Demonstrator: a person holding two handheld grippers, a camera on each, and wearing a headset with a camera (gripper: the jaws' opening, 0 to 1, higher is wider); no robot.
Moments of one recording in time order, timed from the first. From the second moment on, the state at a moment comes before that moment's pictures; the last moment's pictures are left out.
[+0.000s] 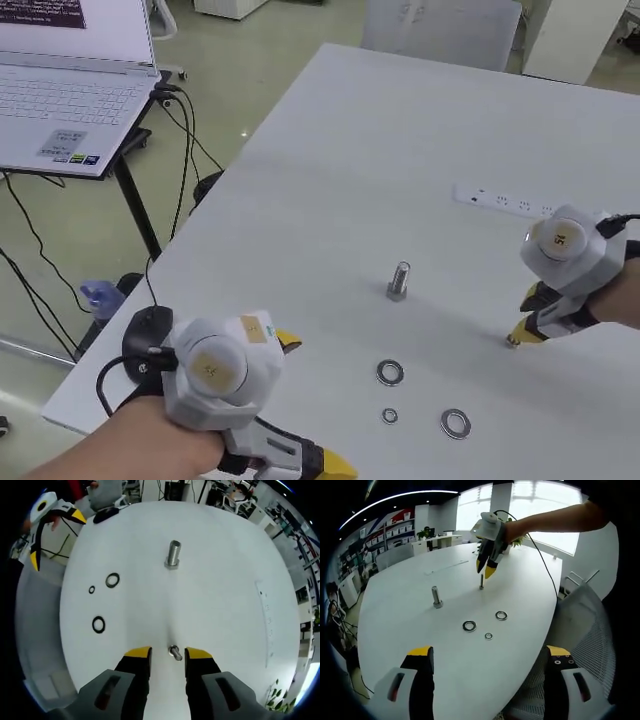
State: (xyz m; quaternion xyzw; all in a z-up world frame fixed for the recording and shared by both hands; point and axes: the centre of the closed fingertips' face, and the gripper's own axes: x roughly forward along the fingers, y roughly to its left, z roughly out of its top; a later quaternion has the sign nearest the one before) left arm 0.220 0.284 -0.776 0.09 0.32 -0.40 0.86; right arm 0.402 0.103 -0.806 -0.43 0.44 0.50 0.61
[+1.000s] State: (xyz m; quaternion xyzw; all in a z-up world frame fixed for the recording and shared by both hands) left arm 0.216 0.299 -0.774 0.10 0.31 -0.39 0.86; right arm 0.342 0.139 -0.792 -0.42 0.42 0.53 0.61
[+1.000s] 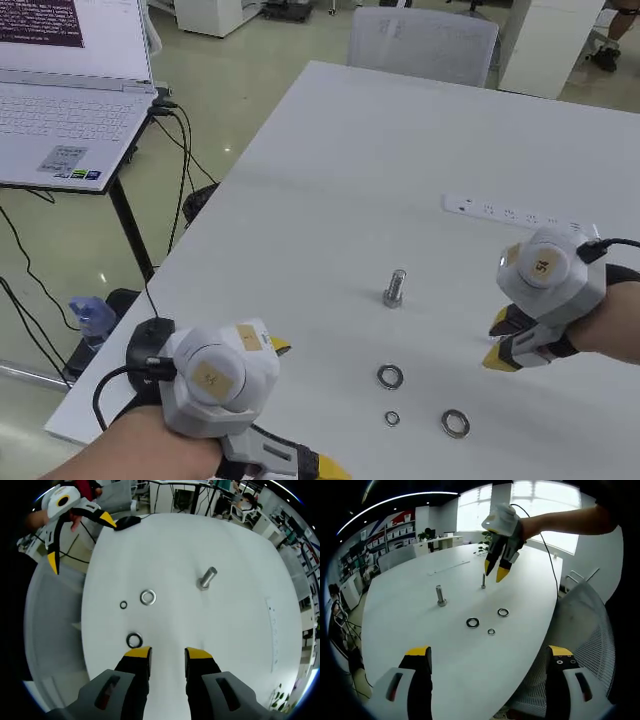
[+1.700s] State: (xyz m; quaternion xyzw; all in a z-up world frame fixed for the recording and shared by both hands) left arm 0.216 0.287 -0.767 0.11 0.29 -0.40 0.86; right arm 0.292 0.170 -0.807 -0.40 0.41 0.56 0.60
